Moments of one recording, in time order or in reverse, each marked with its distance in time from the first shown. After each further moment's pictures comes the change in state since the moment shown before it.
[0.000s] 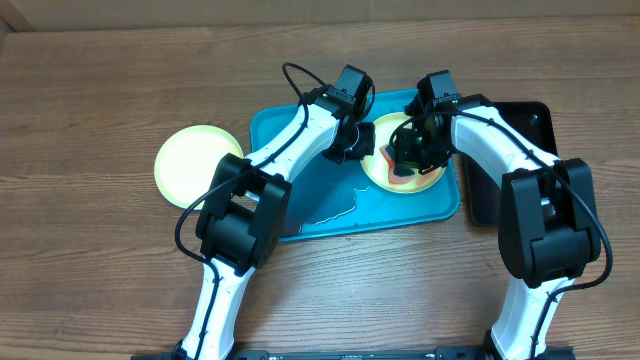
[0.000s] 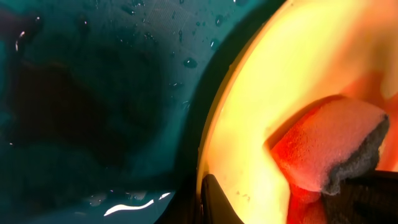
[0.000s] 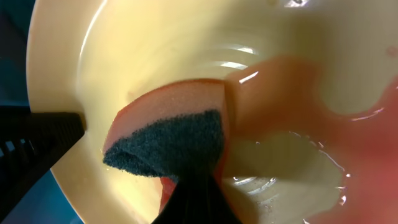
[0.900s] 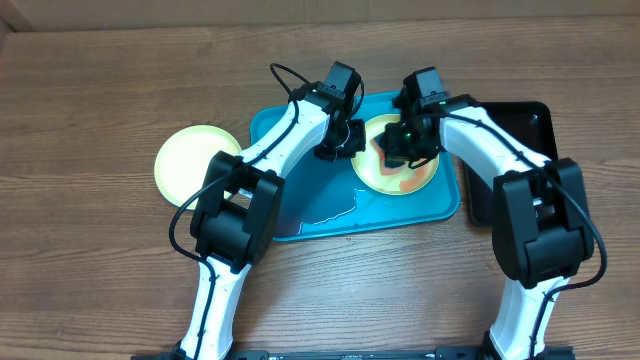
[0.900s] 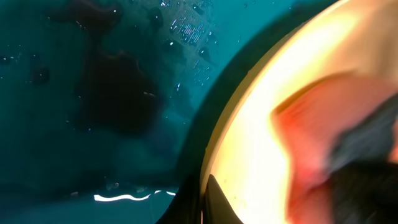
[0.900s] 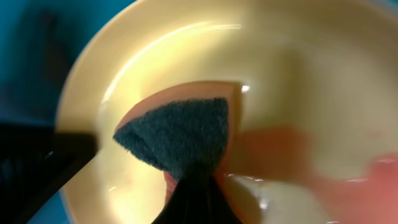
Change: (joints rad) left arm 0.045 0.000 0.000 -0.037 0.011 -0.047; right arm 0.036 0.005 0.019 0.094 0.053 0.002
